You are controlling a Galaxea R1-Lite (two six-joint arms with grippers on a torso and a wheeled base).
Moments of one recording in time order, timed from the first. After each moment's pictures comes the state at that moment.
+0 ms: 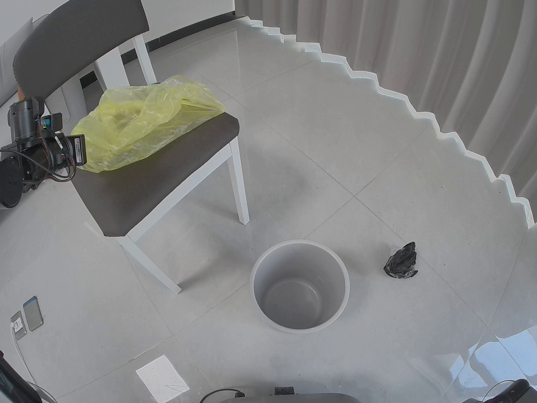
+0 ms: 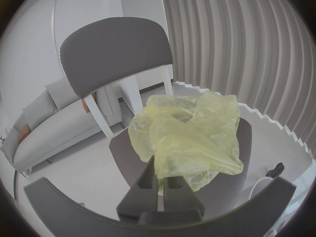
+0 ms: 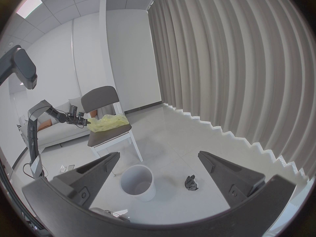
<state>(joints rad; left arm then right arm) 0.13 1.69 -1.18 -0.31 -0.01 0.09 -0.01 0.51 -0.54 0.02 0.28 0.05</state>
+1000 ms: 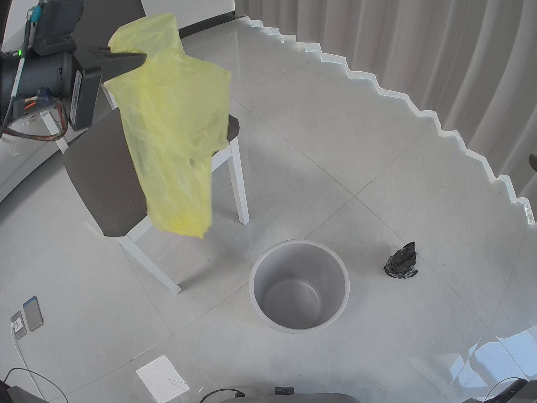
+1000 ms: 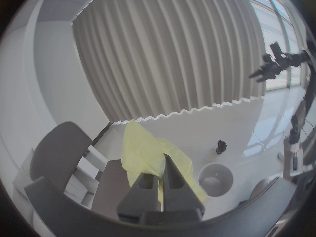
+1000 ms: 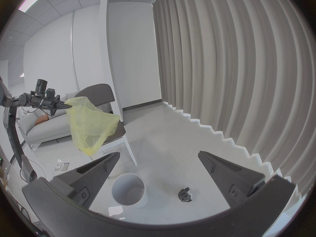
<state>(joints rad) -0.55 1.34 -1.48 0.27 0.02 0.57 0.00 0.88 -0.88 0.02 0.28 -0.02</state>
